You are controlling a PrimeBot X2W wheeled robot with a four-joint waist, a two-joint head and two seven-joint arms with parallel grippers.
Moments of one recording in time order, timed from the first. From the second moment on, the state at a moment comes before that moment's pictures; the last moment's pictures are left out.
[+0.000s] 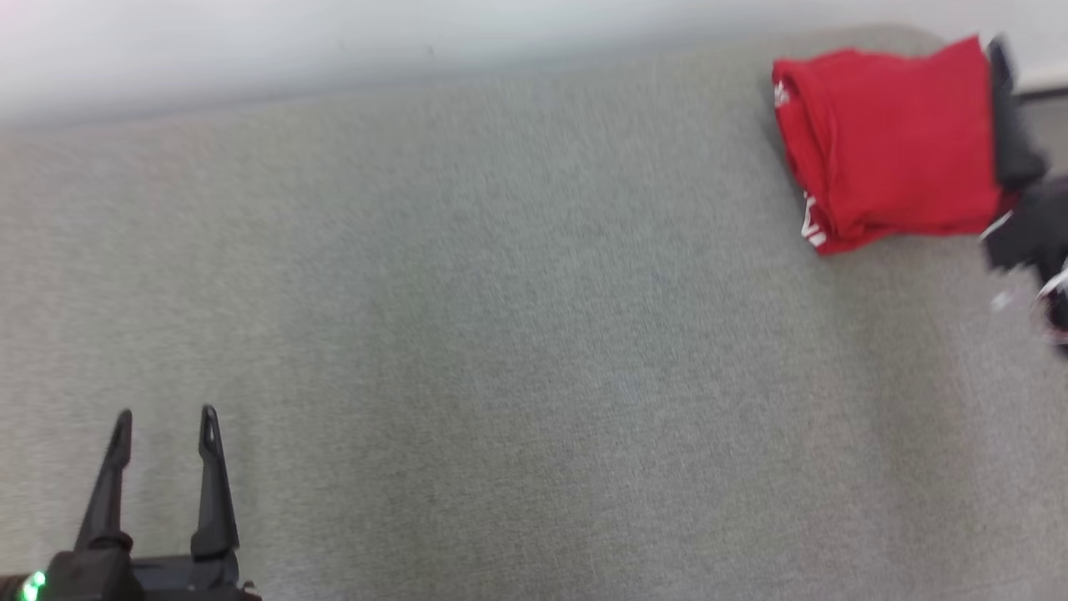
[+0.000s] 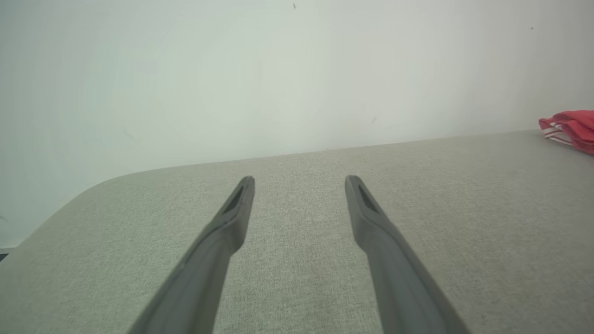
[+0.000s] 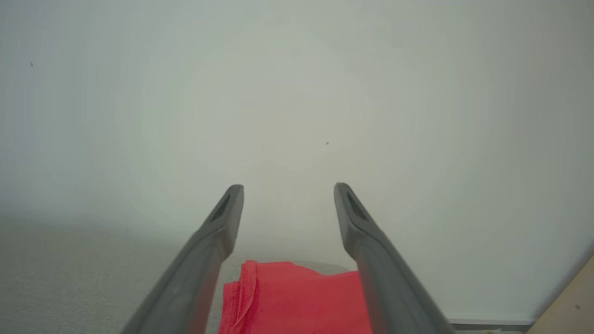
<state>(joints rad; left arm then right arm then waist) -0.02 0.14 0.10 -0.02 -0.10 -0.06 -0.26 -0.81 -0.62 0.26 0.57 0.41 0.13 -0.26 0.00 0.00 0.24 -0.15</state>
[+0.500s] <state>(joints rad) 0.06 0.12 0.10 0.09 -0.11 -0.08 -0.26 -0.37 -0.37 0.05 0.41 0.30 0.13 -0.26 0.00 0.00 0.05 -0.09</state>
